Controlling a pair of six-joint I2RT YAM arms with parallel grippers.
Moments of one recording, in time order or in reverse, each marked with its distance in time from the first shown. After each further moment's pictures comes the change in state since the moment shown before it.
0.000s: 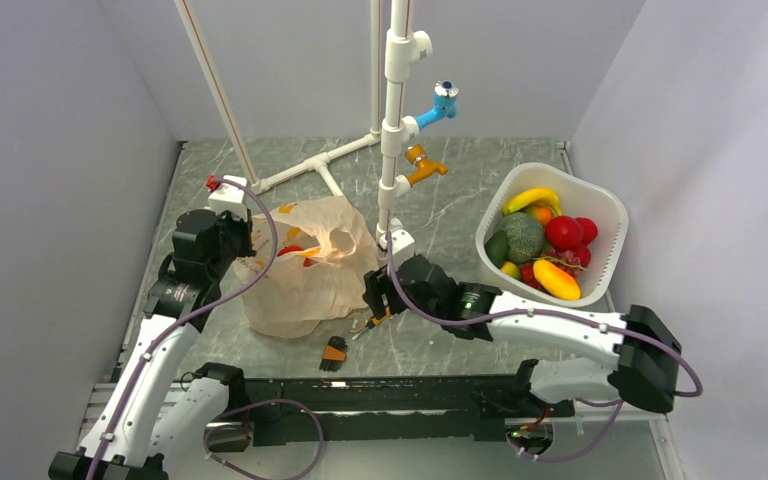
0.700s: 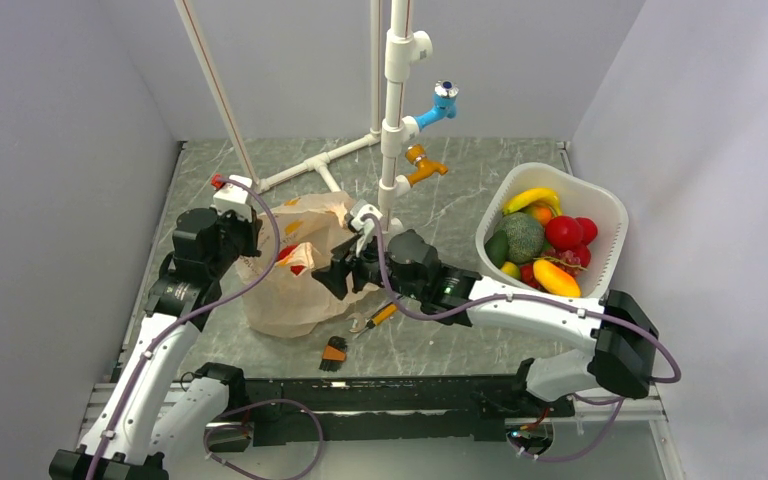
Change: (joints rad) left arm 0.002 0.008 0.000 0.023 0.126 0.000; right arm 0.001 0.098 0.170 0.352 -0.256 -0.174
